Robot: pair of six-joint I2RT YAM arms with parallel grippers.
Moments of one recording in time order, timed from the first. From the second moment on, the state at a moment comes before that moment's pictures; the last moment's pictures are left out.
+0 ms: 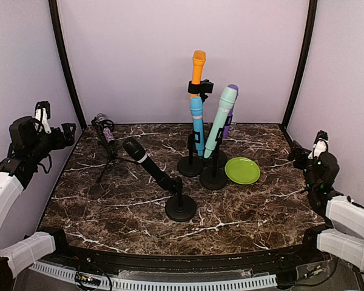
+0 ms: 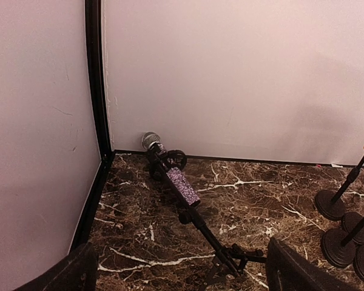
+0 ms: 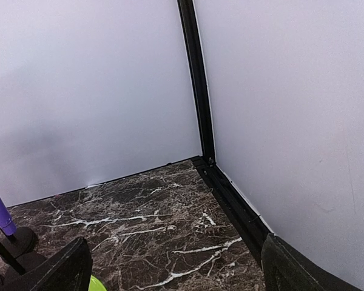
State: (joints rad) left arm 0.03 0.77 0.77 -0.22 0.02 -0.10; right arm 0.10 0.82 0.23 0.57 0.32 0.17
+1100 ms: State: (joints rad) left arm -0.22 1.02 0.88 -0.04 0.53 -0.14; right arm 0.44 0.97 0.81 0.07 -0.26 0.37
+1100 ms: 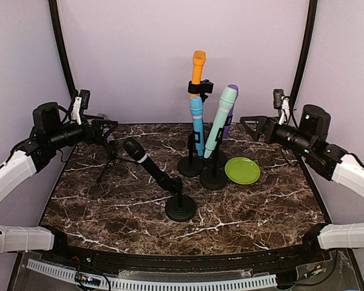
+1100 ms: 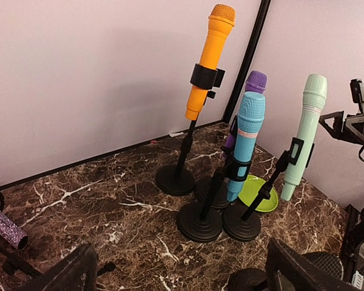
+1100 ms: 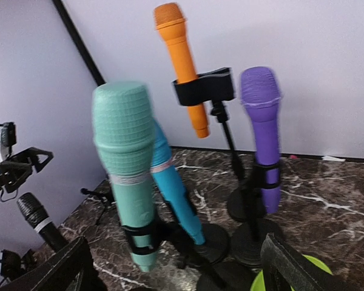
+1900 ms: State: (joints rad) left arm -0.22 0.93 0.84 -0.08 0.43 -0.09; right arm 1.04 1.50 1.04 0.00 -0.15 0.17
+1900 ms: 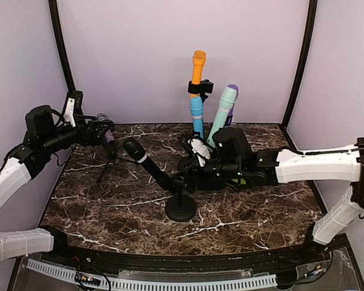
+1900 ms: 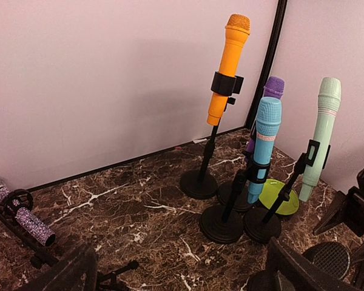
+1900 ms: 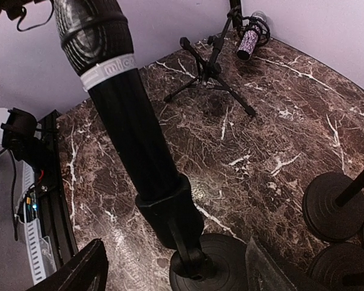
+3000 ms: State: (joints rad) left arm -0.24 0.95 0.83 -0.06 0.50 -0.10; right arm 1.06 1.55 1.00 -0.06 -0.04 0.06
